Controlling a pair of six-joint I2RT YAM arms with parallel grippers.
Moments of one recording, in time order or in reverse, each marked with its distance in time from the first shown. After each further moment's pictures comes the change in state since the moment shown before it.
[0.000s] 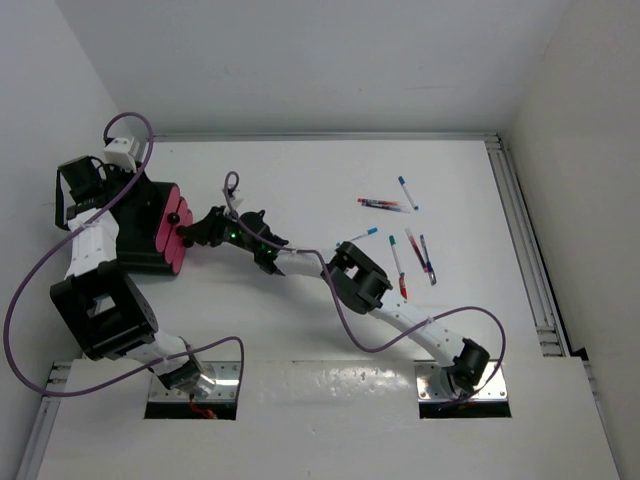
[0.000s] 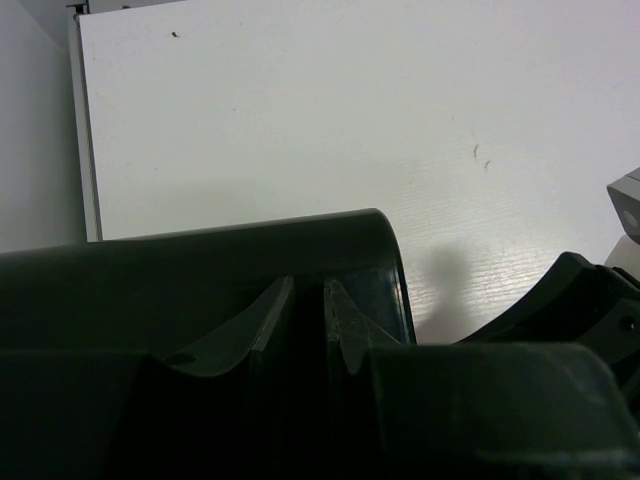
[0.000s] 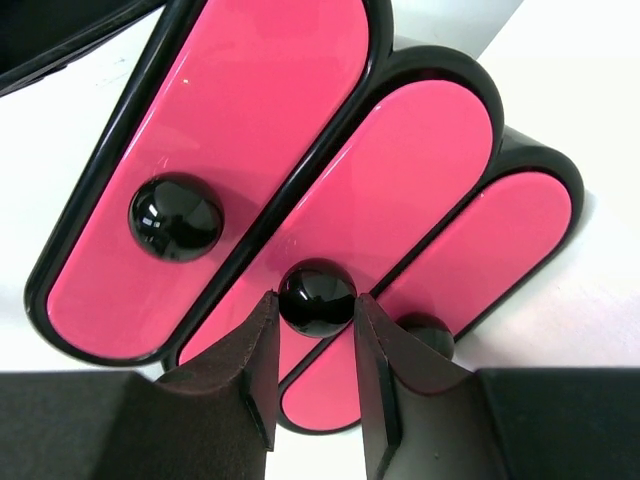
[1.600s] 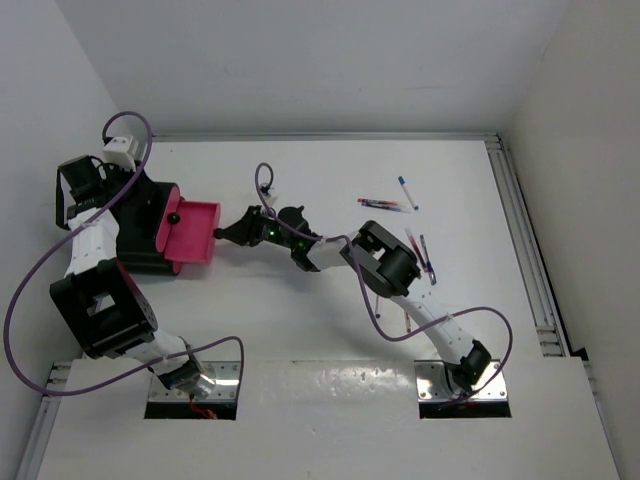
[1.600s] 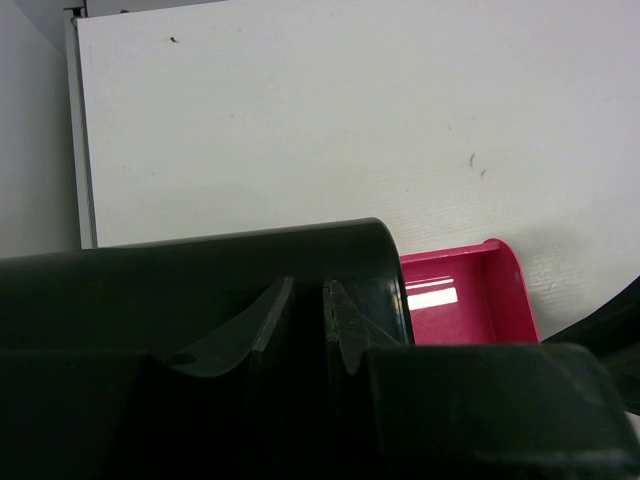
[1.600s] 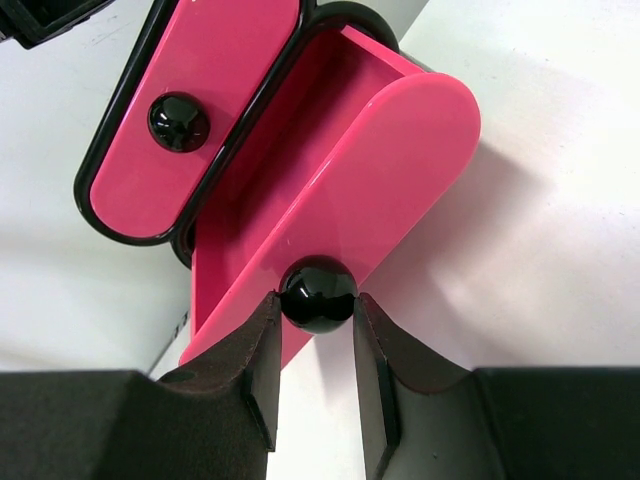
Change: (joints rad) left arm -0.003 0.010 0.001 0.021 0.003 -0.026; right arm -0.121 -0.316 -0.628 0.241 -0.159 -0.004
